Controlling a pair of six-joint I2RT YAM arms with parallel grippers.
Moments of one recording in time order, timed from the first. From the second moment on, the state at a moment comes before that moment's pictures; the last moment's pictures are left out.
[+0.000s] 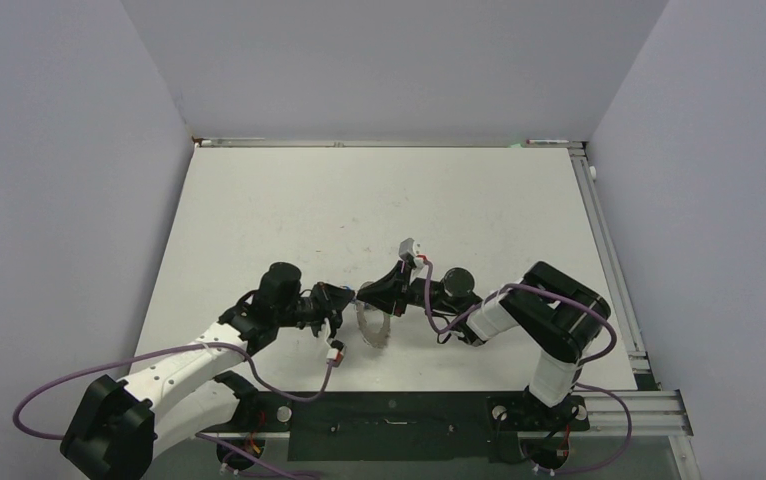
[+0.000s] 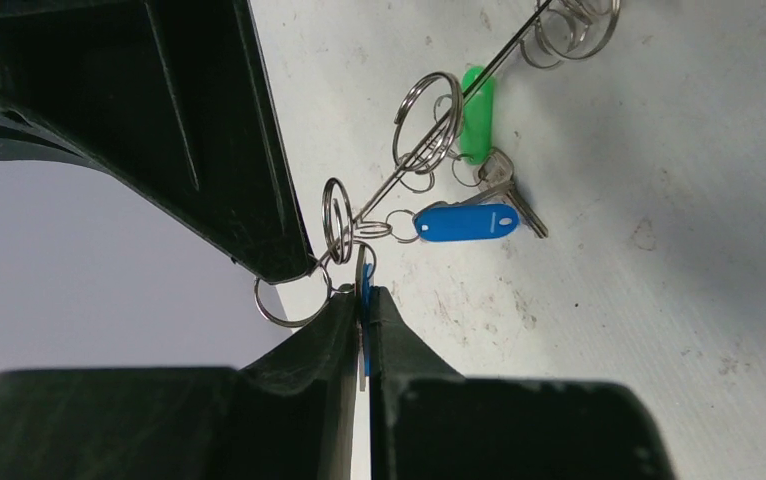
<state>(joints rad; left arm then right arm) -0.59 0.97 0.41 -0.07 0.61 1.71 0.79 1.75 0.46 1.41 -0.61 0.37</state>
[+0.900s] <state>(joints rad) -0.58 0.94 0.44 0.00 0.62 1.61 0.67 1.68 0.46 1.32 -0.74 0.40</state>
